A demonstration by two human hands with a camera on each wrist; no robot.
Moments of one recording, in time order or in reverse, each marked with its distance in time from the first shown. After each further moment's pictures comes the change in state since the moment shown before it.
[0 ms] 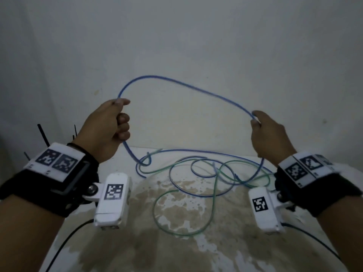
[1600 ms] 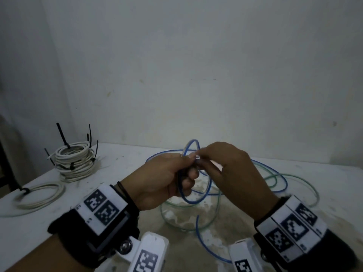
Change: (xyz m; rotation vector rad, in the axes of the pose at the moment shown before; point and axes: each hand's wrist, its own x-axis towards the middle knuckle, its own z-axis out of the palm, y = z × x) left_hand -0.100 -0.034 0.049 0.072 -0.528 -0.393; right_hand -0.090 -0.045 0.040 0.140 -0.005 -0.830
